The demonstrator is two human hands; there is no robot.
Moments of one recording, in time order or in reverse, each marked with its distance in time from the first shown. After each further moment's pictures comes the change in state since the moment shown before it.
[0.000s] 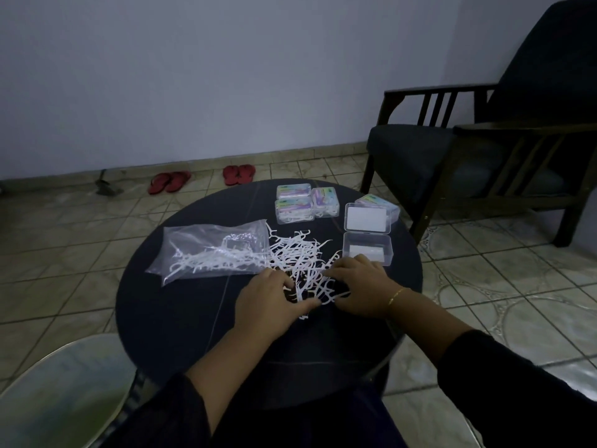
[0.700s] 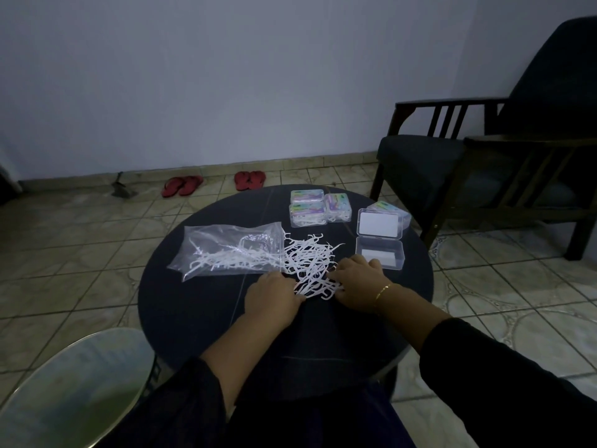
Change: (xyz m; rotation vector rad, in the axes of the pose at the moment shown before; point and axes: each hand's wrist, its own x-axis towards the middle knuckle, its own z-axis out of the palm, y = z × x) left_hand 0.010 -0.012 -0.009 0.280 -0.158 0.013; right_hand 0.019 -0.025 -0.001 -0.205 -0.063 0.034
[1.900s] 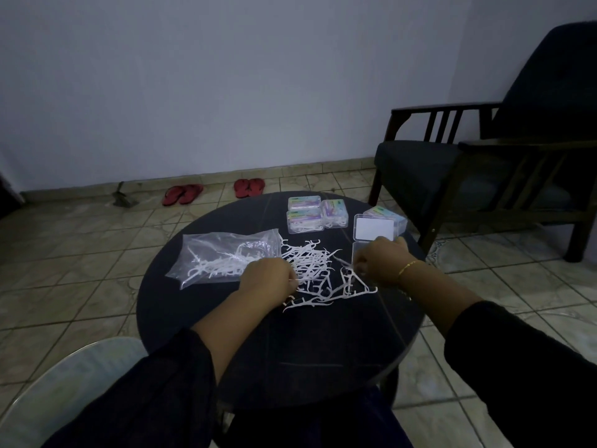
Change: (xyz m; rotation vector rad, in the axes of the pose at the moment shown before) left_hand 0.021 0.001 -0.037 -0.045 0.008 0.063; right_hand -0.010 0.033 -0.047 -0.039 0.054 0.171
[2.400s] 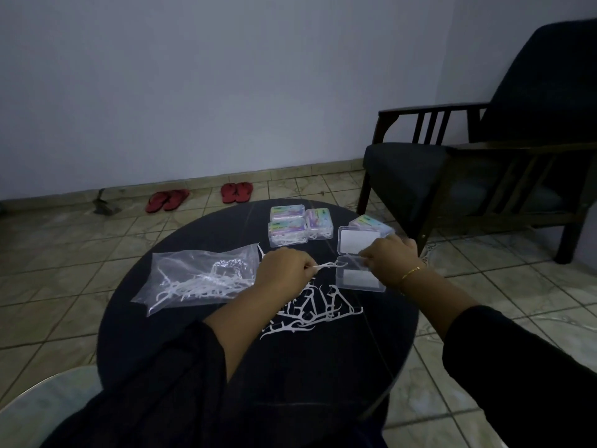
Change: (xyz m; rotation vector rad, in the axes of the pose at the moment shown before) left_hand 0.056 0.050 -0.002 -0.122 0.052 0.087; right_hand 0.036 0.054 0.019 0.020 0.109 0.159
